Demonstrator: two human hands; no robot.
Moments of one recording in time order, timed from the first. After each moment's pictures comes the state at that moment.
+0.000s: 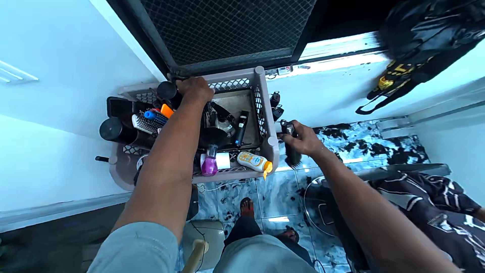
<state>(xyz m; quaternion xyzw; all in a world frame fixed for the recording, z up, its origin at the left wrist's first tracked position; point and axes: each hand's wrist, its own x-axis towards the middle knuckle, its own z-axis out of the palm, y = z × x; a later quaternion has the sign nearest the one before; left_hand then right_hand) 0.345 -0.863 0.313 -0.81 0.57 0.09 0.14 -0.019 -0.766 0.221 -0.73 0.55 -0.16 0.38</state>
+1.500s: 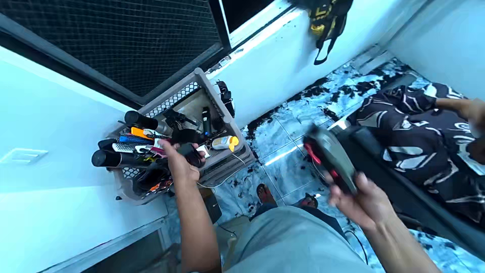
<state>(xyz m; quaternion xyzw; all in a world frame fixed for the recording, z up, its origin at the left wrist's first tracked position) 0.241 -0.603 0.330 -0.64 0.26 0.51 -0.52 -0.135 -0.419 0.274 -0.13 0.31 -0.60 0.73</state>
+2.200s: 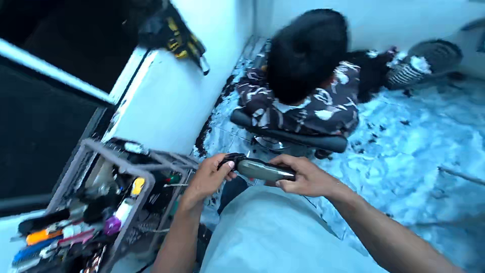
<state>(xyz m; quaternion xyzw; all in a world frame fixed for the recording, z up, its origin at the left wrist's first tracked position) -0.077 -0.473 0.323 -0.30 0.74 0.61 0.03 -0.285 -0.253 0.267 -0.50 0.61 -0.45 0.42</state>
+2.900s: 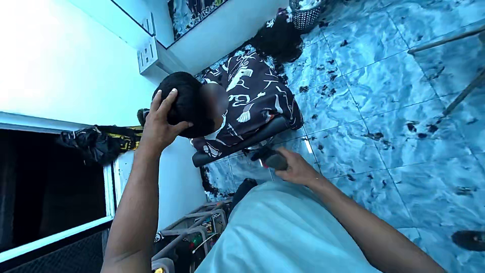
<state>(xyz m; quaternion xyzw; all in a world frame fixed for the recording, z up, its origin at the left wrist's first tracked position) -0.384 -0.543 0.368 0.04 1.00 0.07 0.01 -0.288 -0.158 0.165 -0.17 0.78 -0.55 0.25</state>
